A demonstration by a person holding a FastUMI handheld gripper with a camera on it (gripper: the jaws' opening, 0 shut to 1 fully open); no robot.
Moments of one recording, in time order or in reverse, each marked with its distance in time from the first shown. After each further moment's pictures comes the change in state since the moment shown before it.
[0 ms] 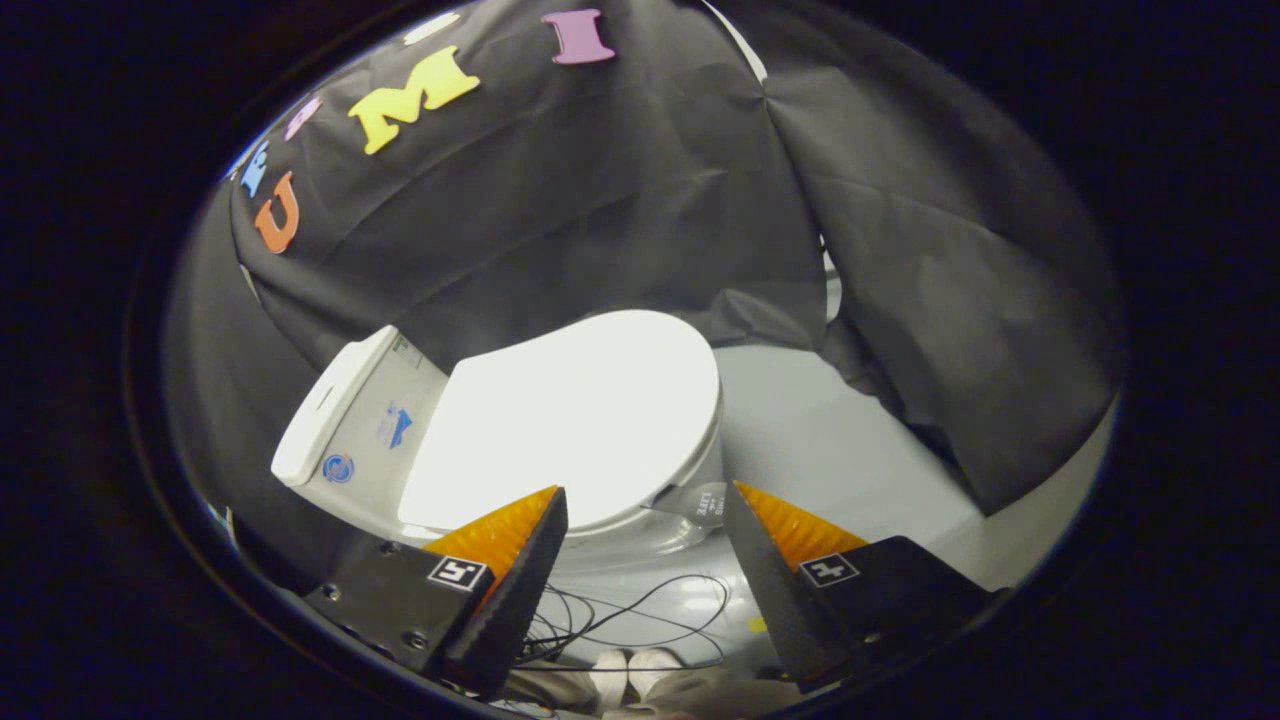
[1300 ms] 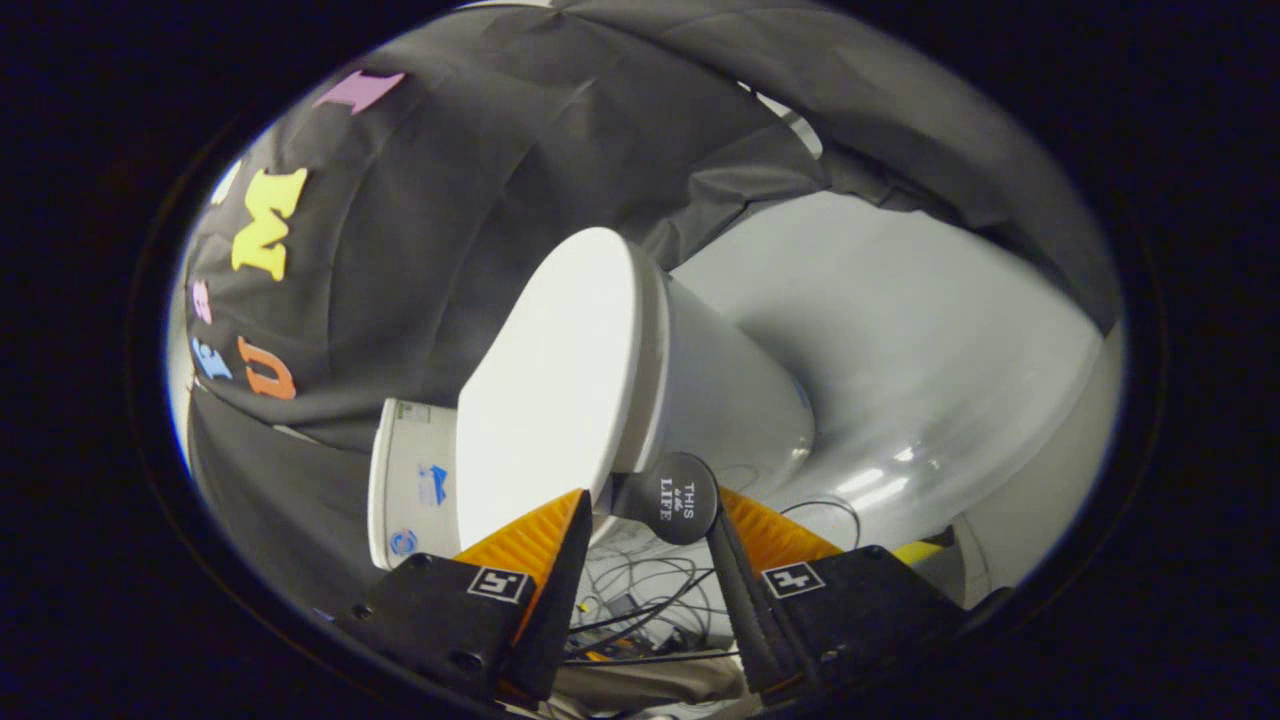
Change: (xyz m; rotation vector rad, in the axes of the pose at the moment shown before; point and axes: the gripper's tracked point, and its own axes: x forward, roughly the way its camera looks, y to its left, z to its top) arm 0.092 -0.031 -0.030 0.539 0.218 0.289
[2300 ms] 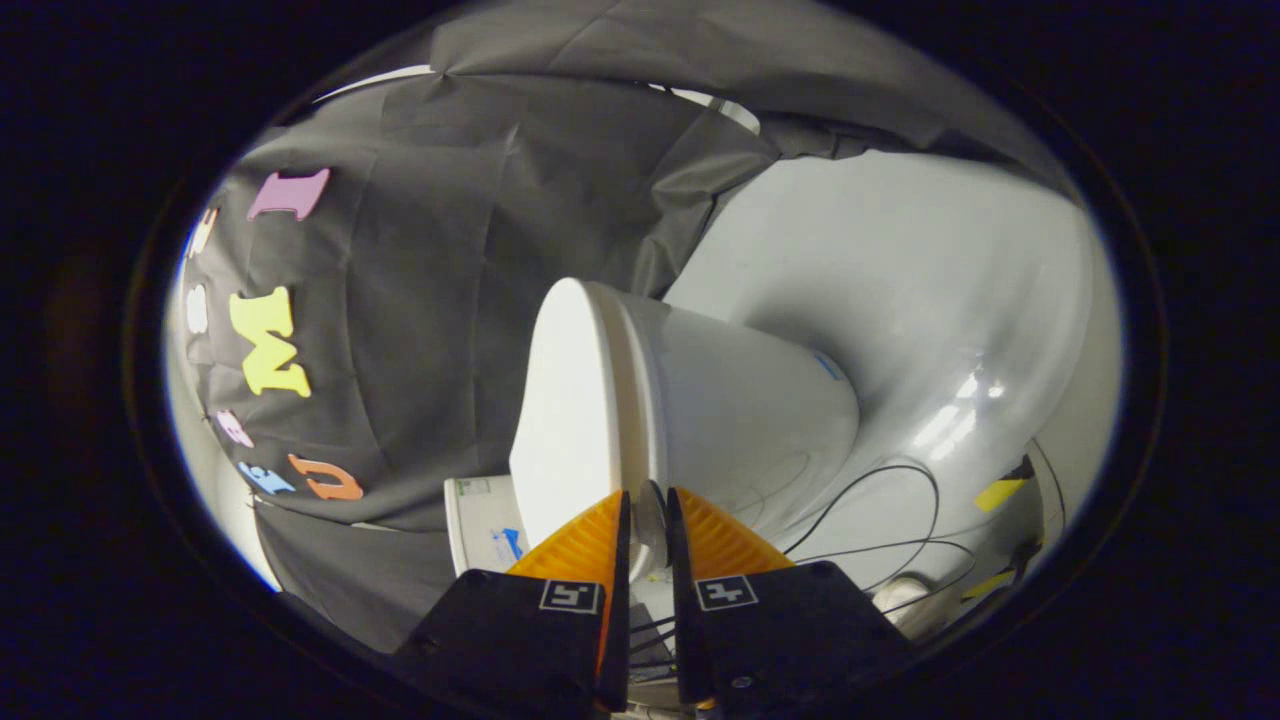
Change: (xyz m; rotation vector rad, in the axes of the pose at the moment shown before) arm -0.006 0.004 0.015 0.236 -0.064 0.121
